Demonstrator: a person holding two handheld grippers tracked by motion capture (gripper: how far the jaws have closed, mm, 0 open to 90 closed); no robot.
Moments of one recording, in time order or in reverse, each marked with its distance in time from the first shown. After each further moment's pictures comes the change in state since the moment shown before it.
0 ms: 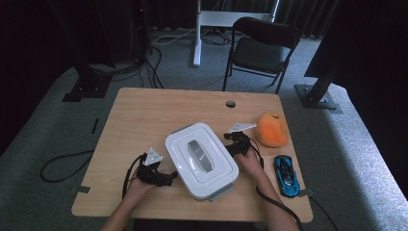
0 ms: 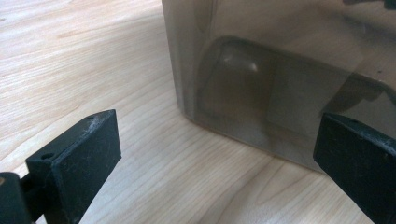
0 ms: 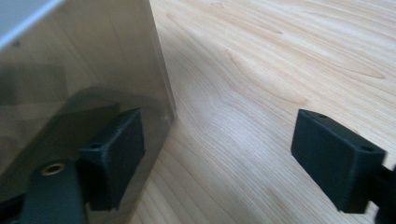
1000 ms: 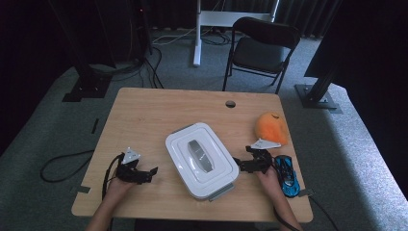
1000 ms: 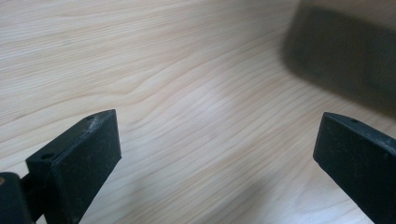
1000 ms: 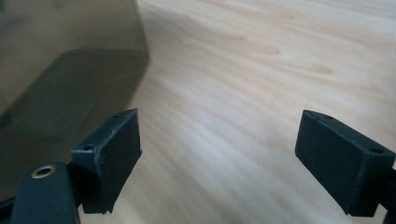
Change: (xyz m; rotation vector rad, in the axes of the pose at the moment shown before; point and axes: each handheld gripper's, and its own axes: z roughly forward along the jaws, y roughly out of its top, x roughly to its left) left arm 0.064 -0.038 -0.026 0.028 0.124 -0.073; right arm 0.011 -0.064 -0.069 -0.042 -0.155 0.065
